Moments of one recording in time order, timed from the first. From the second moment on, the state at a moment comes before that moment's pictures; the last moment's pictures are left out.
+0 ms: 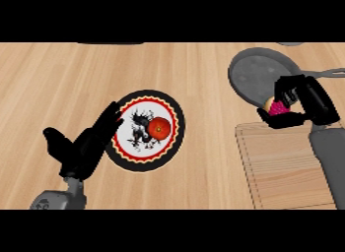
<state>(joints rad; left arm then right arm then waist) -0.08 0.10 -0.13 -1.54 0.22 -0.05 0.23 -0.50 -0.34 -0.10 -1.04 0.57 -0.04 -0.57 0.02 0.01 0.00</state>
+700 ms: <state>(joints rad) -0.11 0.08 -0.16 -1.55 0.21 -0.06 0.24 -0.86 -0.37 -0.30 -0.42 0.55 -0.30 -0.75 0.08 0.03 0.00</state>
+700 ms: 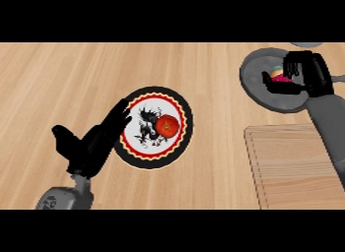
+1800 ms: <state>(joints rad) -0.14 0.07 -0.17 -1.55 0.21 -0.08 0.24 -0.99 -0.45 -0.42 -0.13 0.47 -0.01 -0.75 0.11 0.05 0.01</state>
